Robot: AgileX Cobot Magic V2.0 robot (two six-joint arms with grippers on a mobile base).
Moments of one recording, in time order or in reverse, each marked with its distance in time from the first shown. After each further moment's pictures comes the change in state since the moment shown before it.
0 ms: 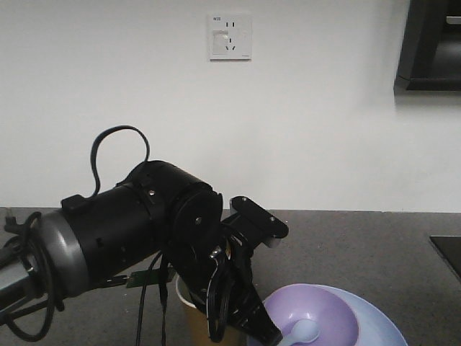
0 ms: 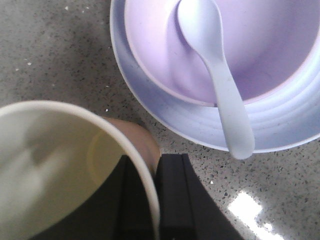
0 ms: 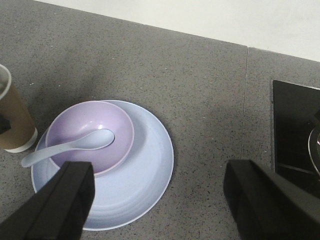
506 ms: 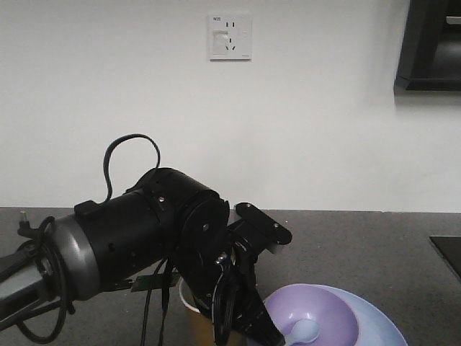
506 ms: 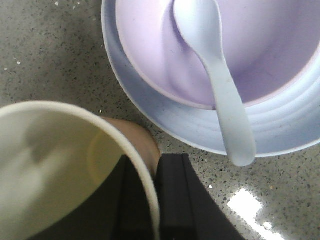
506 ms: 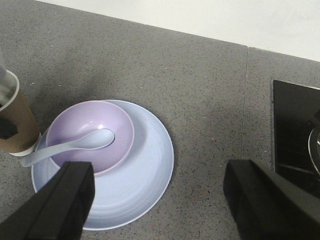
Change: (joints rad) left arm -0.005 0.019 0.000 0.001 -0.006 -0.004; right arm 0.000 0.000 0.000 0.000 0.000 0.000
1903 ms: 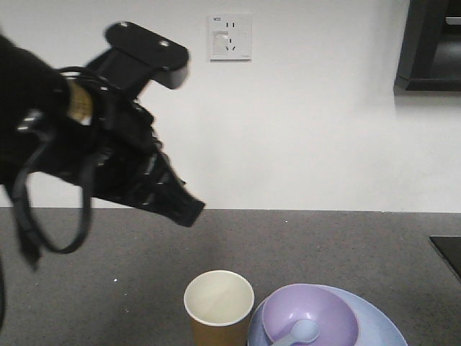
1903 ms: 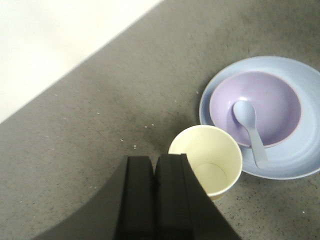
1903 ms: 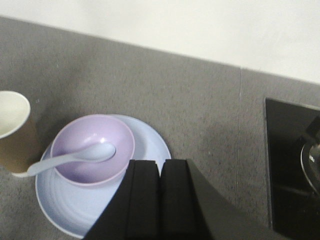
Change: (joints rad) left arm 0.002 -0.461 -0.007 0.209 0.012 -0.118; right arm 0.000 -0.144 0.098 0.001 -0.089 -0.003
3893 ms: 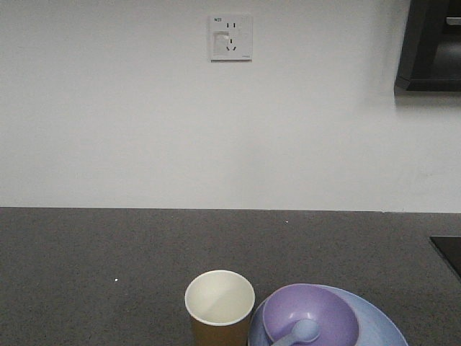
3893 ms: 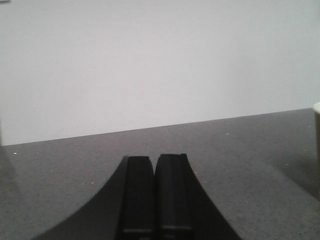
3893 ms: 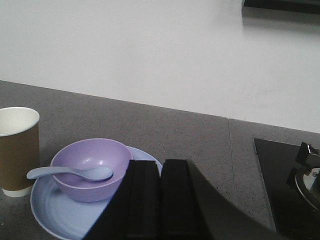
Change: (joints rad) left arm 0.652 -1.323 1.758 -0.247 -1.238 0.098; right arm 0.000 -0.584 0.540 -0.001 -0.305 -0.001
